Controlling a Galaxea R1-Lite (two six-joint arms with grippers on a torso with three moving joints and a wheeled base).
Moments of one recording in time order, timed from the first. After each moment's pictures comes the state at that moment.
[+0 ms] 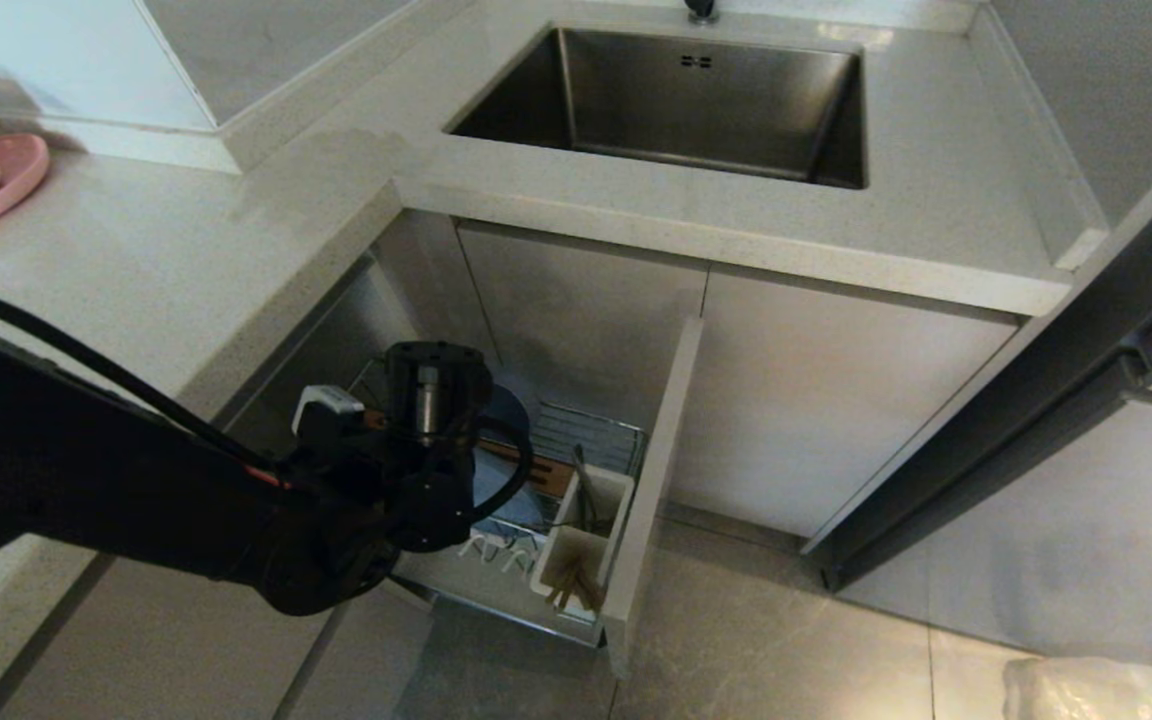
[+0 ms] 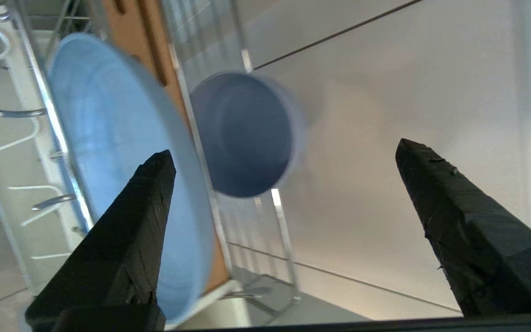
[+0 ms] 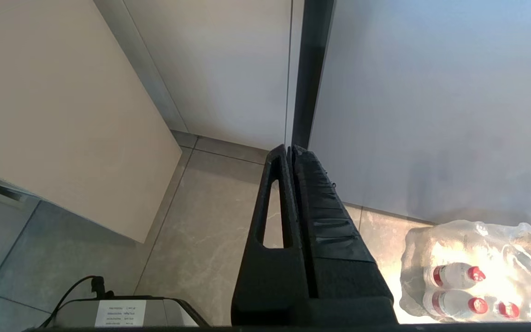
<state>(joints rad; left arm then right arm) -0.60 1.89 -0.90 -0.70 0.85 -1.29 0.00 0.00 0.00 0.00 -0.01 0.02</state>
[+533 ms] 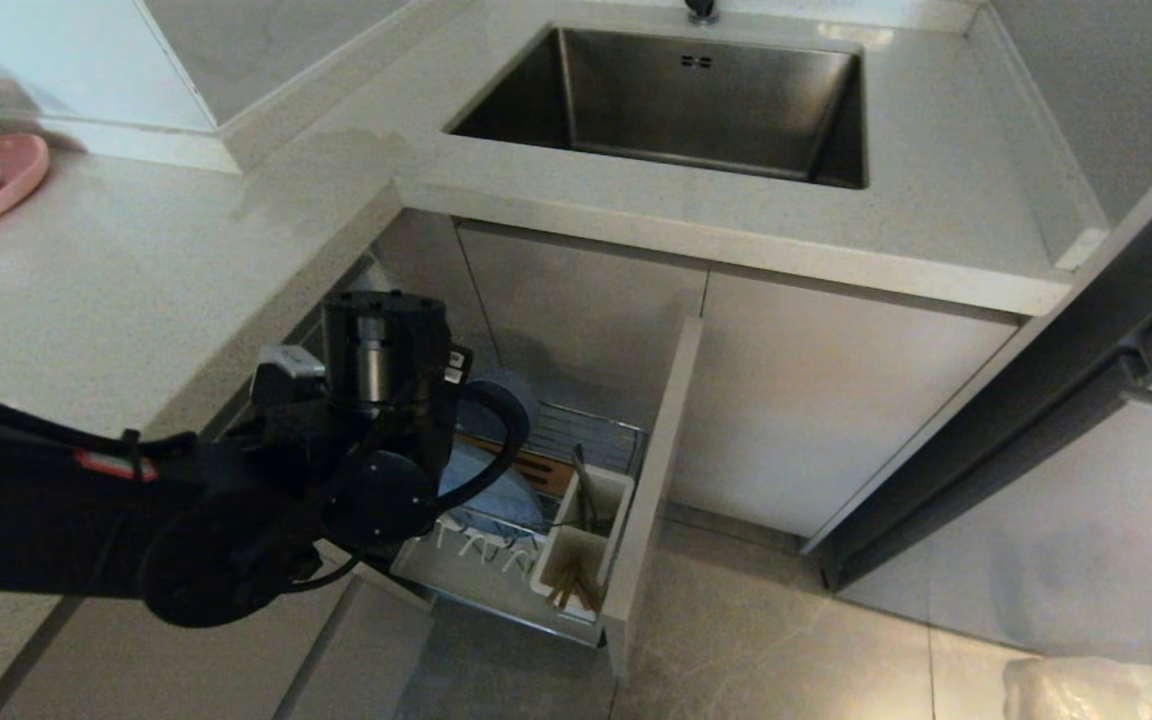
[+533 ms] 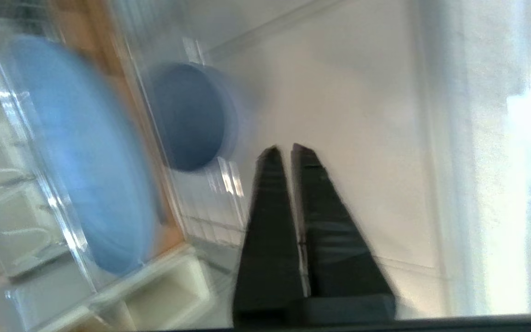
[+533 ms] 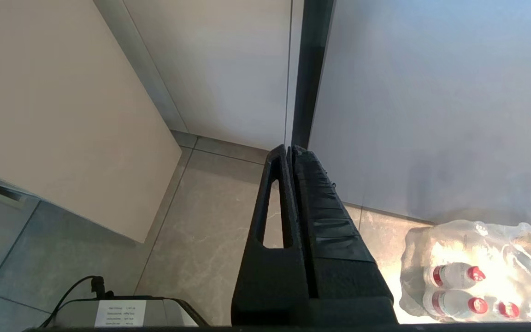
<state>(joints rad) -0.66 1.72 -0.92 -0.58 0.83 -1.25 0.00 0.00 0.00 0.00 -0.01 0.02</state>
